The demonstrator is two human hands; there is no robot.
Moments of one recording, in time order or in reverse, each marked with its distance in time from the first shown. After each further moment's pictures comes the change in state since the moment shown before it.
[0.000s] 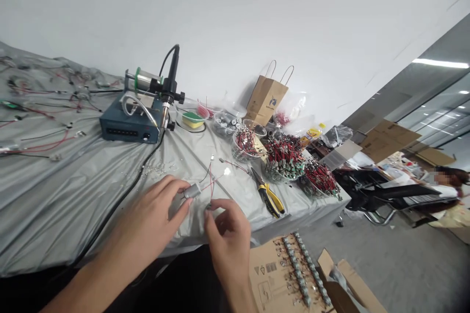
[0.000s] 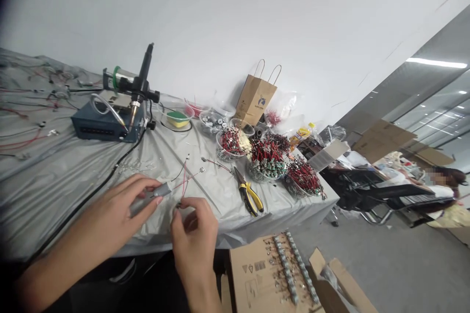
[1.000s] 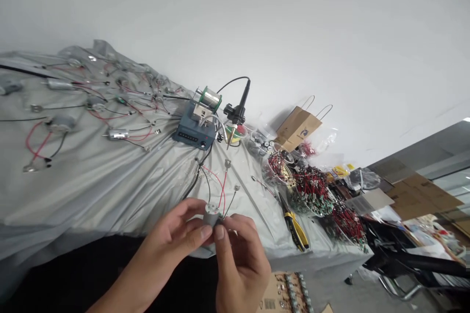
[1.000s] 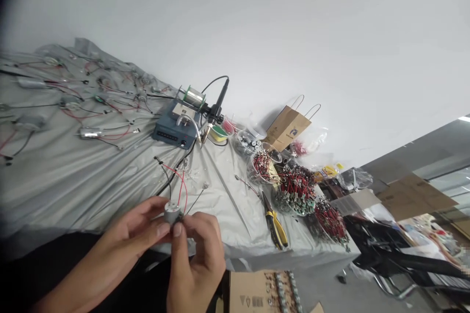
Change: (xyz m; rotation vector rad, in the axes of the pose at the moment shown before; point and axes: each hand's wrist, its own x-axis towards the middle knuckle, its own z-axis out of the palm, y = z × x) left_hand -0.061 -0.008 -0.027 -1.533 0.040 -0.483; right_hand -0.020 -0.070 0.060 0.357 0.063 -0.199
